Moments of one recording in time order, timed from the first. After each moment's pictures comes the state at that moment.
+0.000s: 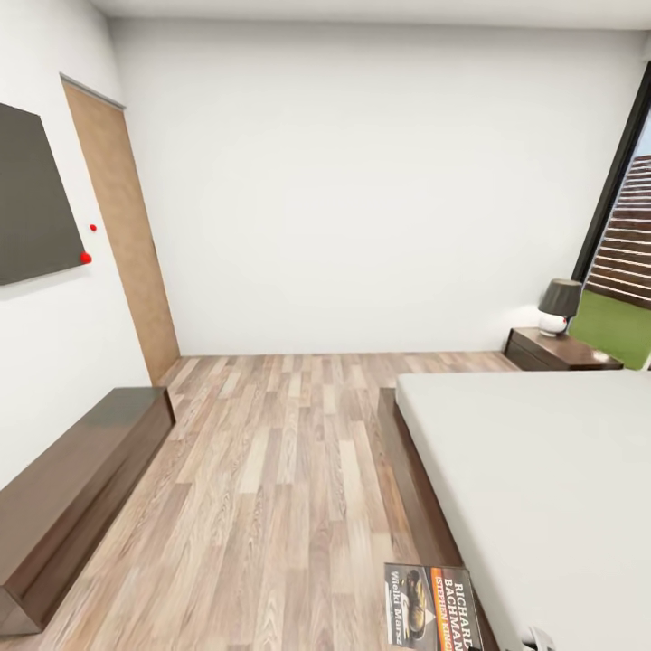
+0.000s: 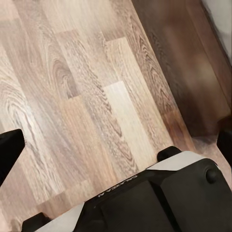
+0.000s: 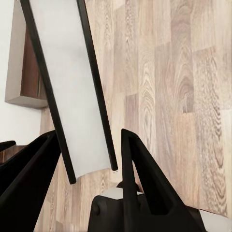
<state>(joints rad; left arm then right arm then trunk) -0.33 -0.03 -0.38 -0.16 0.19 -0.13 -0.36 -0.43 -0.34 0.05 -0.03 -0.40 0.08 1.03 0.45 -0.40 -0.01</state>
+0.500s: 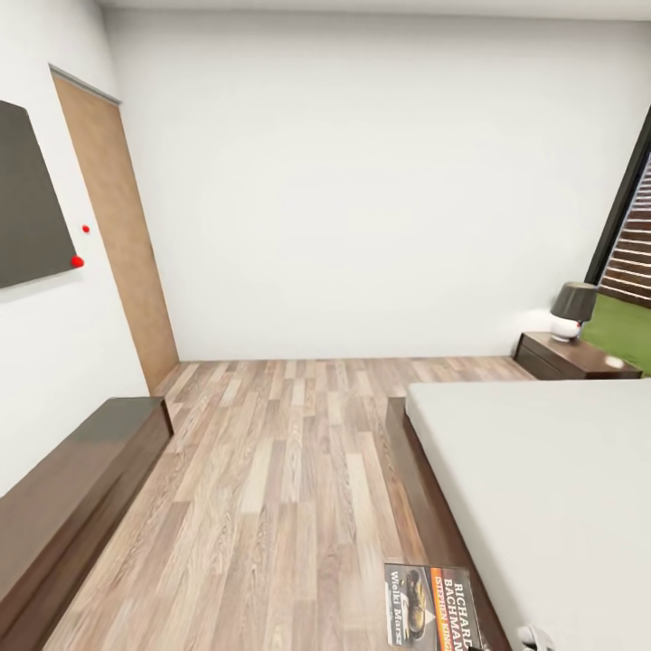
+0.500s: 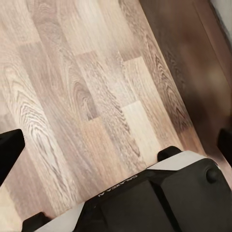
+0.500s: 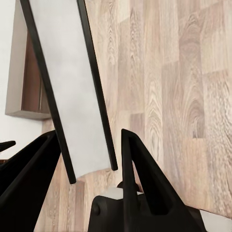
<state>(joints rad) -0.33 -0.03 -0.38 -0.16 0.19 -0.13 -0.36 -0.43 -0.34 0.05 -0.03 -0.40 0.08 1.03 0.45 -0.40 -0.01</state>
